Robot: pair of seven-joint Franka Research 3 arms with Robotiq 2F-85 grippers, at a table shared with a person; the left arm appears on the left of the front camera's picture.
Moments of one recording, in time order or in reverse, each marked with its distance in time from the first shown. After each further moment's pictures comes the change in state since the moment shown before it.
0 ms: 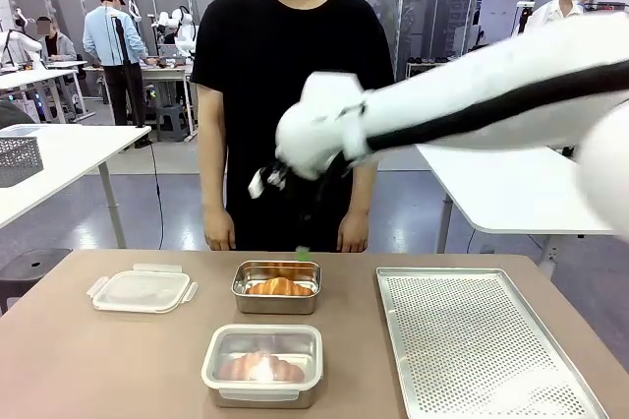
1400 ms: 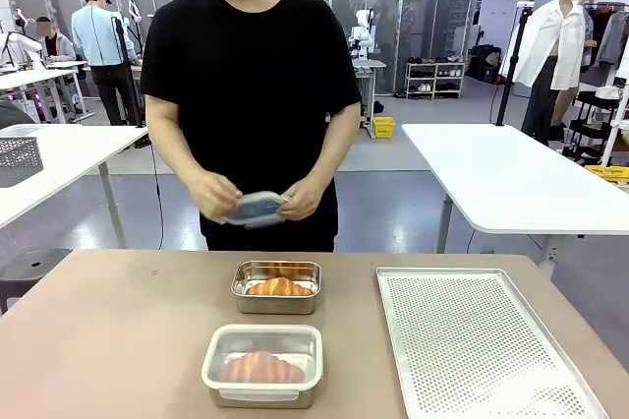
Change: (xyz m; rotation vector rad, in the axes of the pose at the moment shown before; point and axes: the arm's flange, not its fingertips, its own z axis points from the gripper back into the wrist) left arm 0.000 0.000 0.000 0.000 0.000 0.000; right arm -0.354 0.293 0.335 -0.508 -0.454 -0.611
